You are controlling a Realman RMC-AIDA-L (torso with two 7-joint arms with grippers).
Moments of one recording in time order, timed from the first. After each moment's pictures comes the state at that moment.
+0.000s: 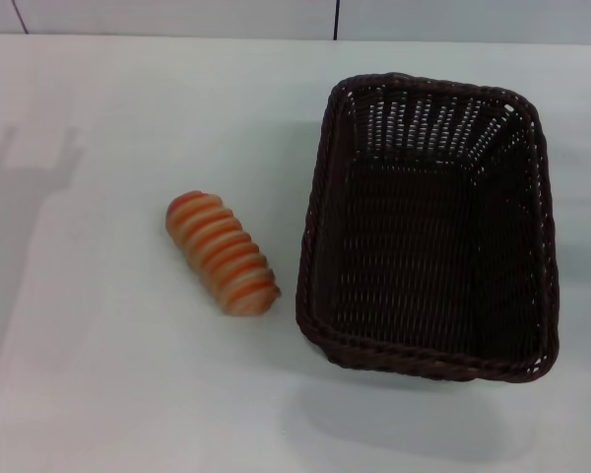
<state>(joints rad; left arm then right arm) -0.30 -2.07 -1.48 -0.27 2.84 1.48 -0.46 0.48 2.08 -1.53 -0.18 0.49 -1.17 0.08</state>
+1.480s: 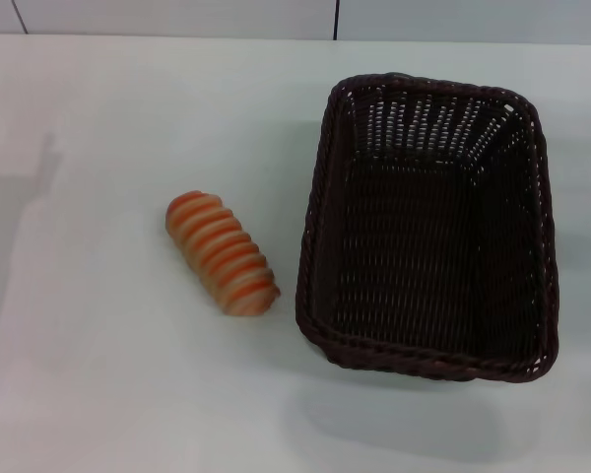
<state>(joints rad) -0.30 -2.07 -1.50 -0.22 2.82 1.44 -0.45 0.51 2.07 -1.46 -0.19 0.47 -1.16 0.08</state>
